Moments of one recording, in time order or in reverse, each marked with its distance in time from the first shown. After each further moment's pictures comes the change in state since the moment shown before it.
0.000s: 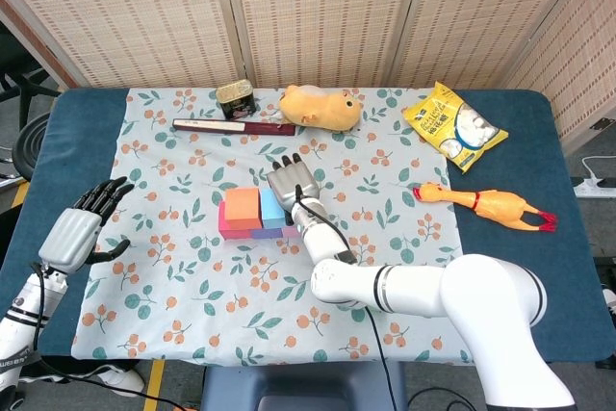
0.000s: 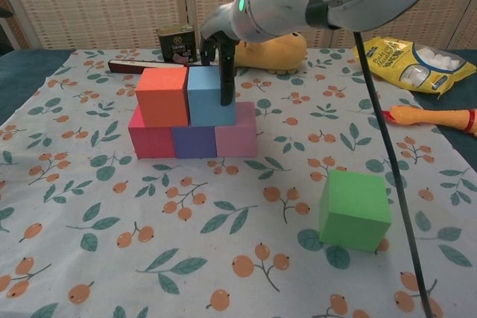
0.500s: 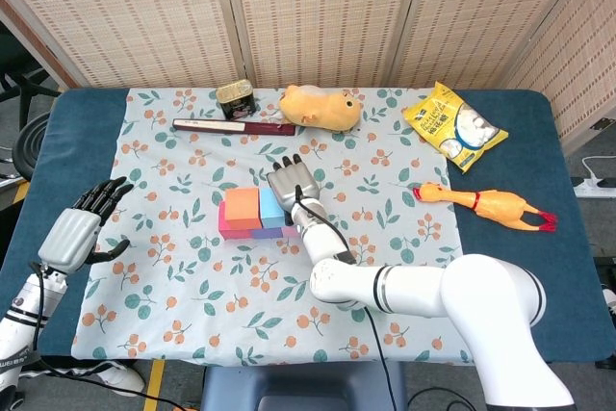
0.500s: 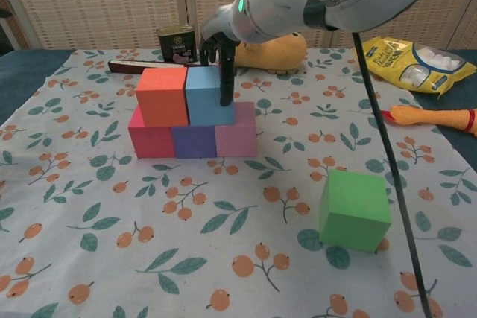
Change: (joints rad) left arm 0.001 -0.003 0.000 0.007 0.001 0.003 -0.007; right arm -0.006 -0.003 0.014 0.000 0.013 0.003 -0.025
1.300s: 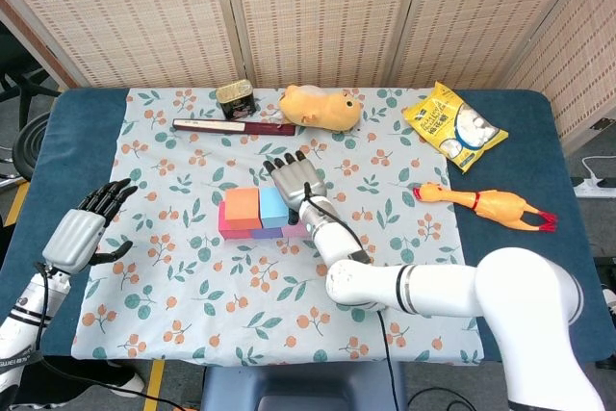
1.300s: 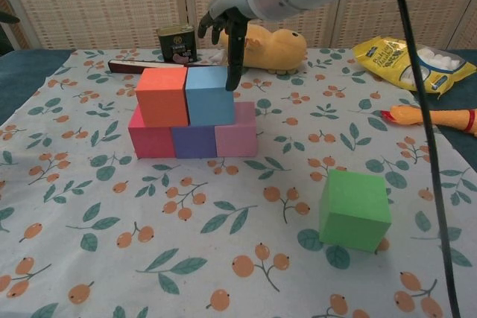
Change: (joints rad) left arm -0.009 -0.010 0.004 0.005 0.006 -0.013 0.016; right arm -0.067 0.139 0.031 -0.168 -0.085 0.007 0.071
